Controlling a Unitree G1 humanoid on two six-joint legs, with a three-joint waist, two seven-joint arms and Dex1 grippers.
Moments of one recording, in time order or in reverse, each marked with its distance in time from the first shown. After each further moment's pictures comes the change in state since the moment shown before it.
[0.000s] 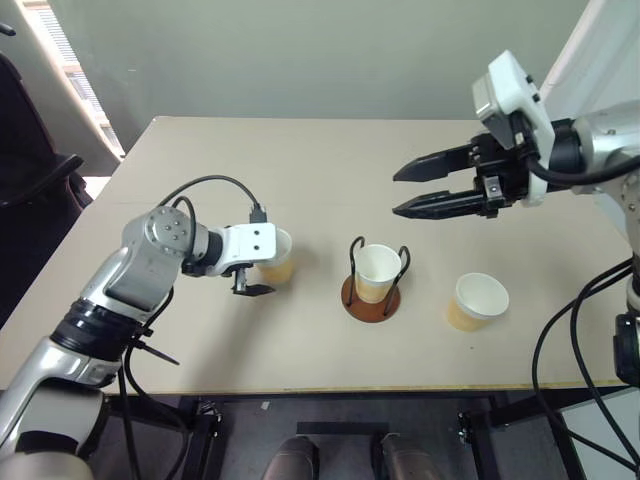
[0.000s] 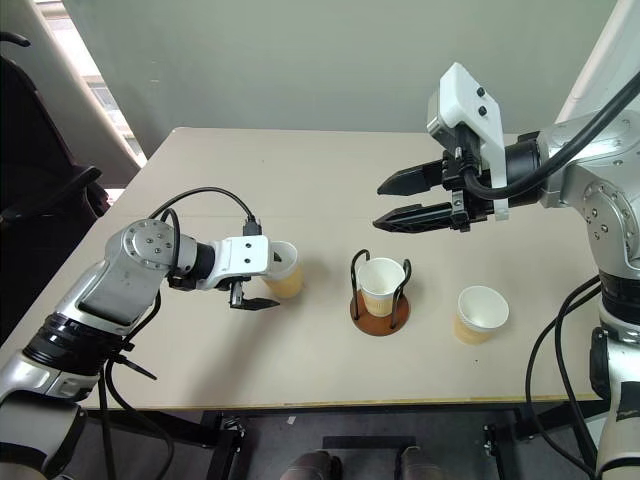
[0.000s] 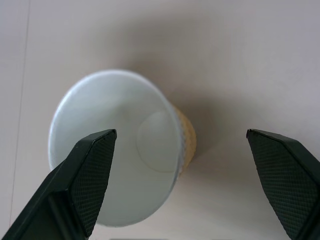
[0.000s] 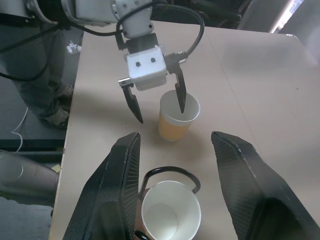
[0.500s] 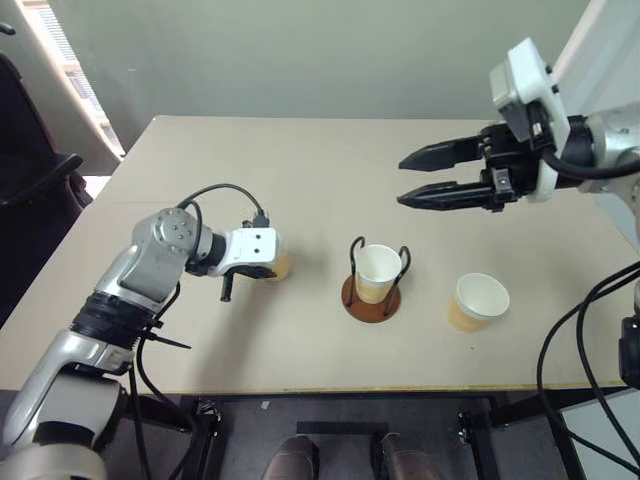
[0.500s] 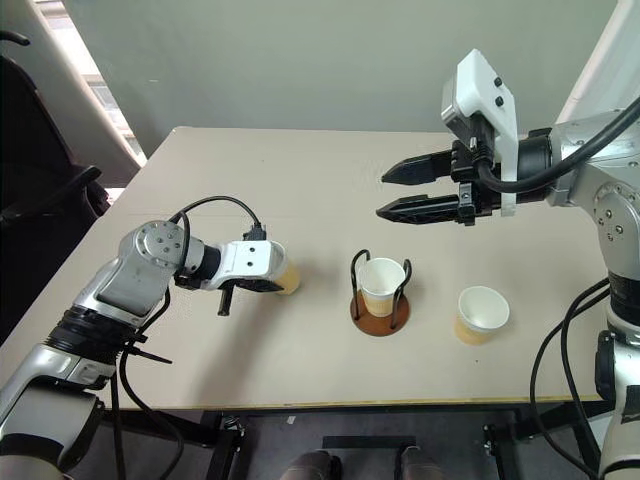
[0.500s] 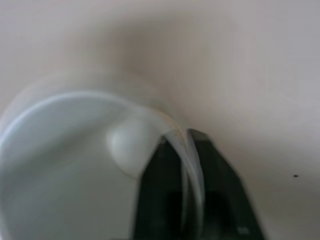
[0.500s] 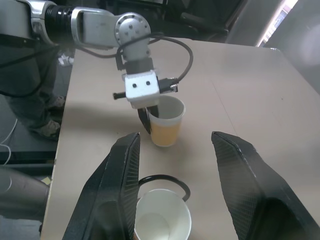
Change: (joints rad) left arm -0.065 -0.054 -0.004 0.174 -0.003 -0.163 -0.098; right arm 0.041 -0.028 -0.033 0.016 0.053 -0.055 -0.044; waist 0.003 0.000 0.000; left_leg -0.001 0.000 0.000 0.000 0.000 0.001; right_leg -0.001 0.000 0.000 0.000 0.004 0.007
